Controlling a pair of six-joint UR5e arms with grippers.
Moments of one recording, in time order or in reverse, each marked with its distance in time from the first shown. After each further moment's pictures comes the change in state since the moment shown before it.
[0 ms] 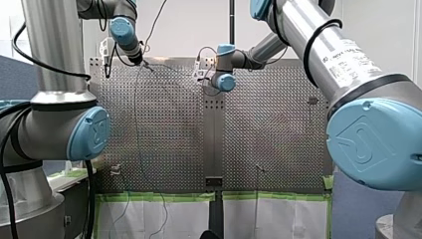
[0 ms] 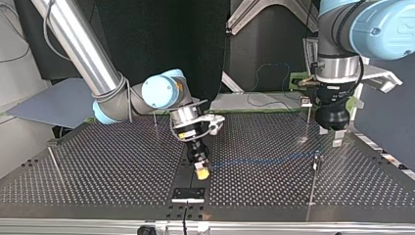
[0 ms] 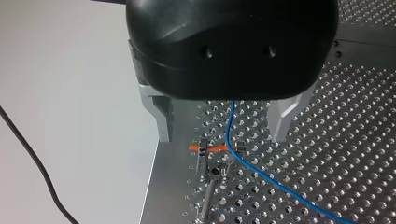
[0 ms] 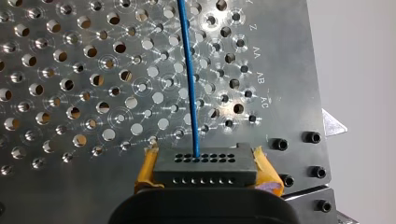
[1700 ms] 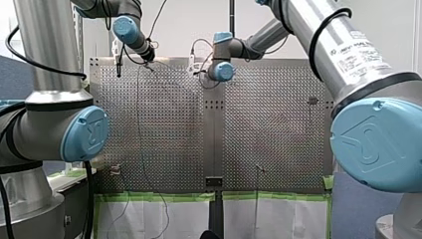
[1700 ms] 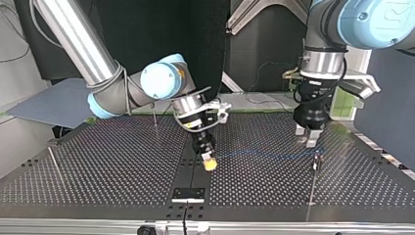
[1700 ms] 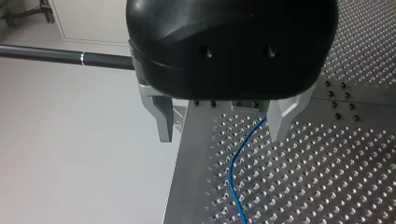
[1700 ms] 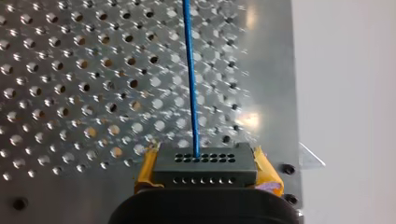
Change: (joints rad) left arm -0.075 0.007 0.000 0.041 0.102 -0.006; right arm 0.040 -0.088 0.047 0.126 0.010 -0.072
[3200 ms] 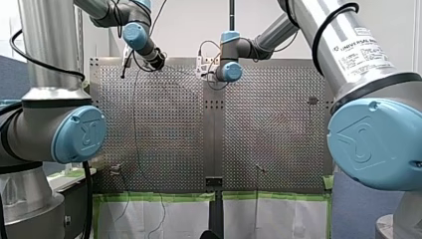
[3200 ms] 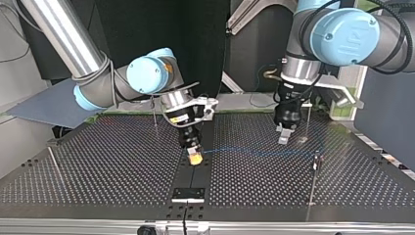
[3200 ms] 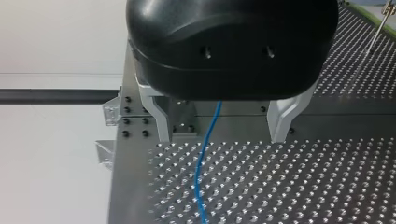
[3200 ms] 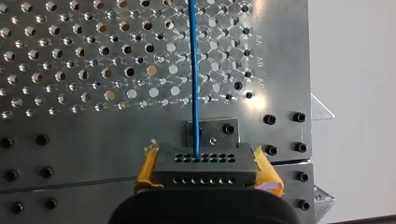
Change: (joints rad) left arm -0.081 -0.082 0.030 -0.026 -0.016 0.228; right arm -0.039 -0.057 0.107 -0.010 0.011 -0.005
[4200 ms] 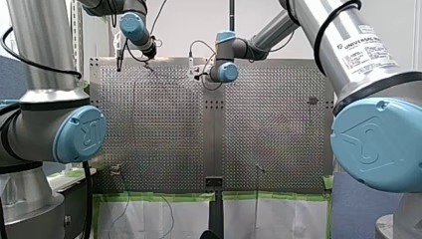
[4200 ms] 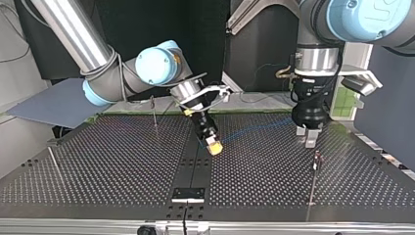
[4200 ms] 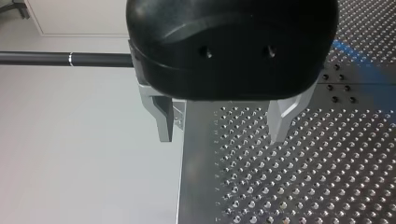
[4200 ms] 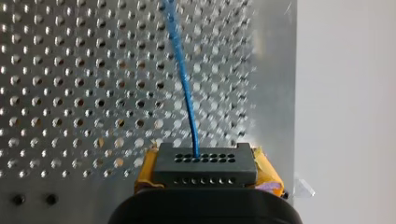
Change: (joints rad) left arm 0.008 0.074 -0.001 0.029 -0.124 -0.136; right arm 0.043 -0.012 0.025 -0.017 -0.113 -0.103
